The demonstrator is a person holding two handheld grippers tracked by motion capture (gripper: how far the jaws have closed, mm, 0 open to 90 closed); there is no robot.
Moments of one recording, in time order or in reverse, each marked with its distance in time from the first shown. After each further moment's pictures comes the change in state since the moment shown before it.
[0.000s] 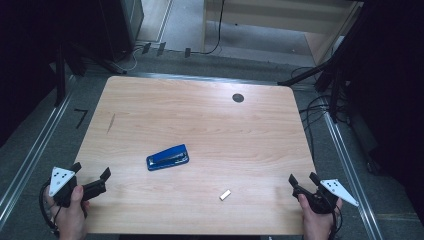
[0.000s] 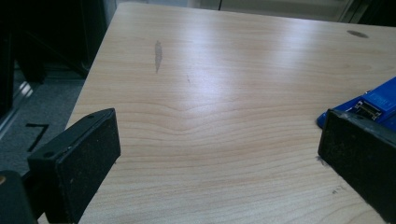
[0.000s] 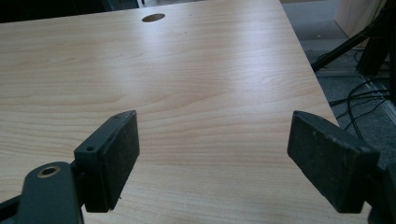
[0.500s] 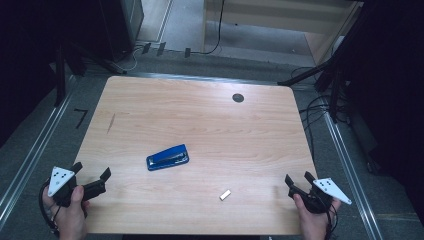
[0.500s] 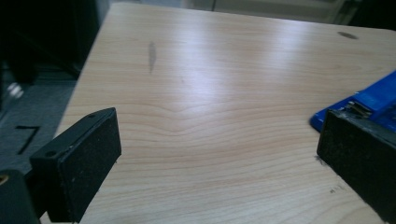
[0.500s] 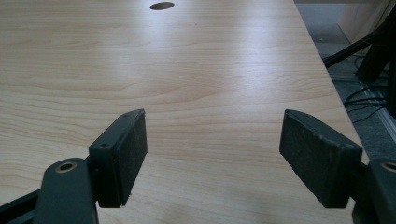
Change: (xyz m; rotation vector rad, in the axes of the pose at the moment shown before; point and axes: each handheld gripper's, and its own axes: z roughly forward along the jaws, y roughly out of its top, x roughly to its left) left arm 0.002 0.000 0.000 -0.001 -0.054 0.003; right arm 0.012 -0.001 0.004 0.030 0.001 -0.074
